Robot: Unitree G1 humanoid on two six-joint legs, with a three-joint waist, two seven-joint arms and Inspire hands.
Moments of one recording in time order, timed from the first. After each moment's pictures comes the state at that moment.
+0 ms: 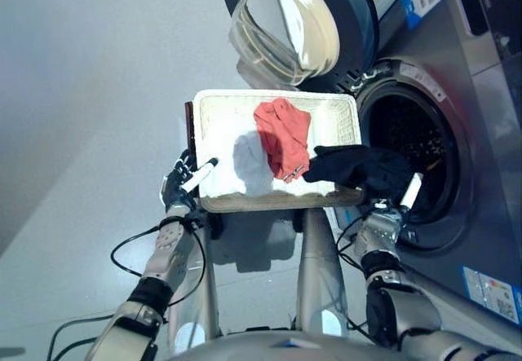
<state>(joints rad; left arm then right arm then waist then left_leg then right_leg) -0.20 0.23 -0.24 0.54 -0.69 -0.24 0.26 -0.49 -0.14 -0.31 0.87 1.58 -0.52 -0.15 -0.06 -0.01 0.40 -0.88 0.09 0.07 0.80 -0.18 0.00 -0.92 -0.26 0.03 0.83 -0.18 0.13</state>
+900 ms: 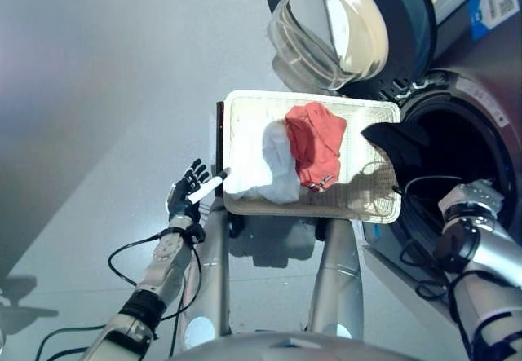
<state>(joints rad) -0.12 0.29 -0.34 0.48 -0.70 -0.22 0.20 -0.79 -0.63 -0.64 1.28 1.62 -0.52 -0.48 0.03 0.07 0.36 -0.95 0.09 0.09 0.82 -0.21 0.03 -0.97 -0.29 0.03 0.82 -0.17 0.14</state>
